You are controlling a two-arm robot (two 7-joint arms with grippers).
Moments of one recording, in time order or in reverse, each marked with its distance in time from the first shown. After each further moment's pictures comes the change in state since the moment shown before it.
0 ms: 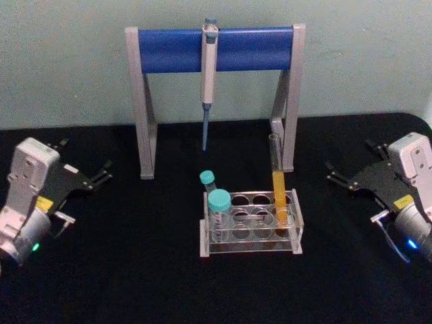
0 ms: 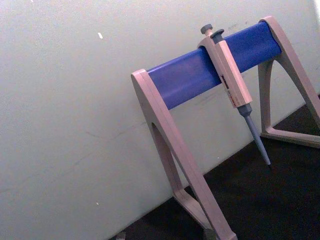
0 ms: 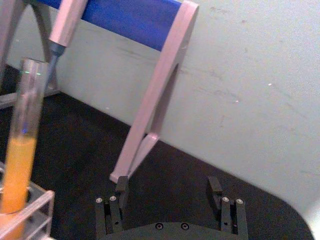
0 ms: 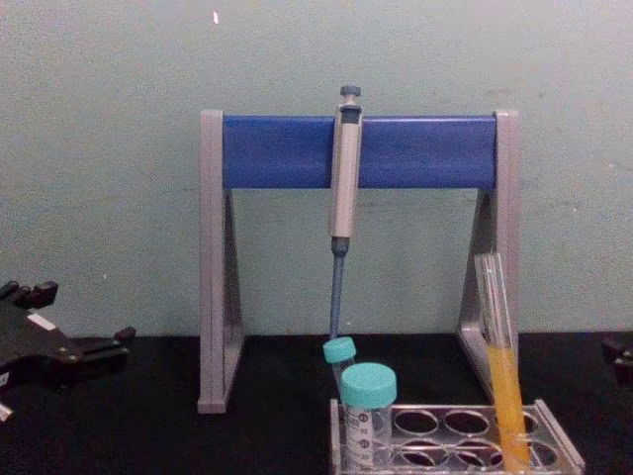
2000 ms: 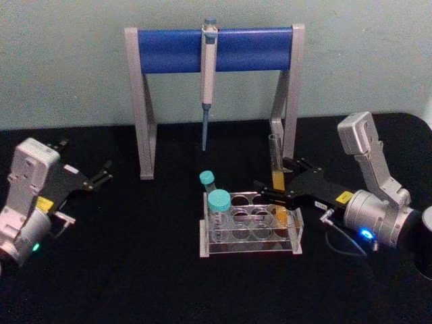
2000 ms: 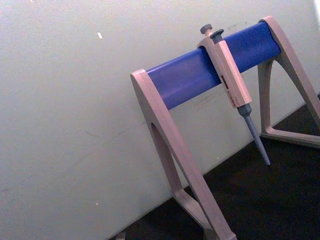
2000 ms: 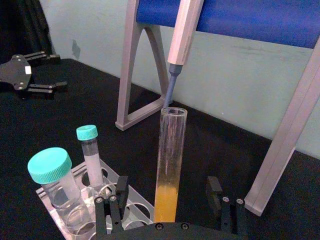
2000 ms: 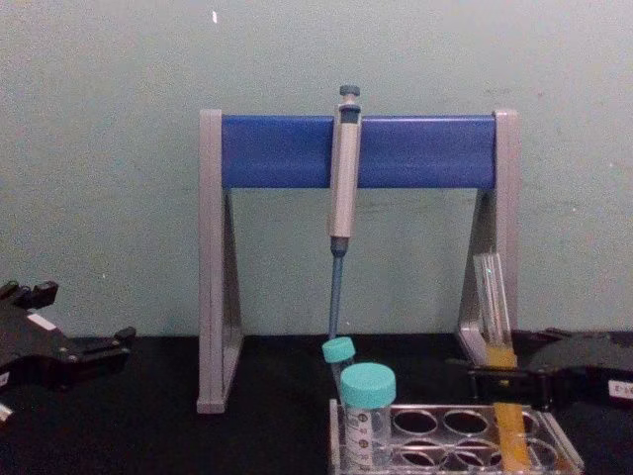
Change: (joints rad) left arm 0.000 0.000 0.000 0.000 0.000 0.000 0.000; right arm 0.112 -0.128 -0.001 0.026 0.164 0.247 0.442
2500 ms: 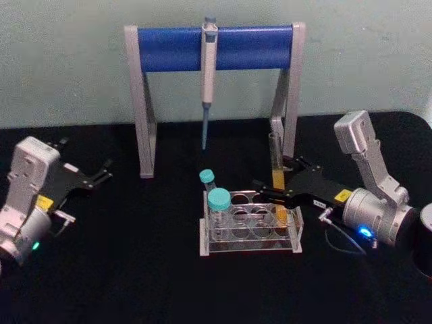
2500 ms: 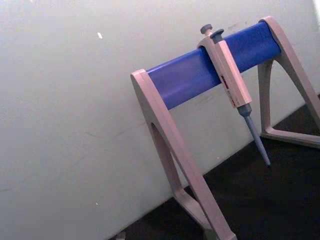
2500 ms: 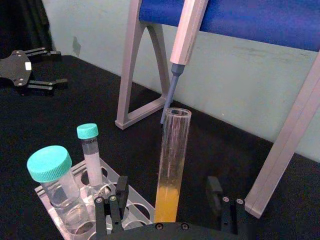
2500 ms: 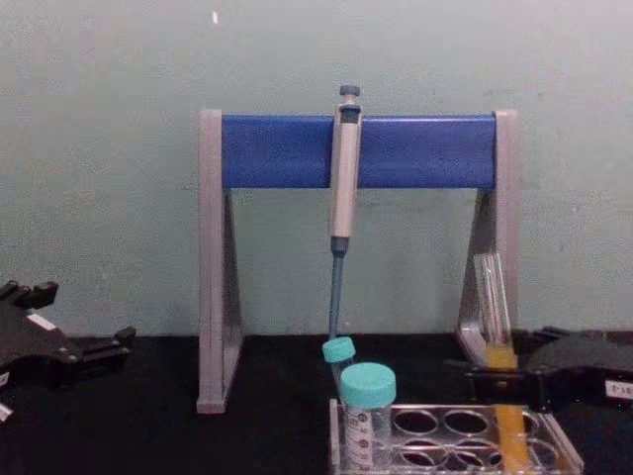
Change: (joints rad) left arm 0.000 0.000 0.000 0.000 0.000 0.000 0.000; right arm 0.005 -0.002 -0.004 0.001 -0.024 -0.002 0.002
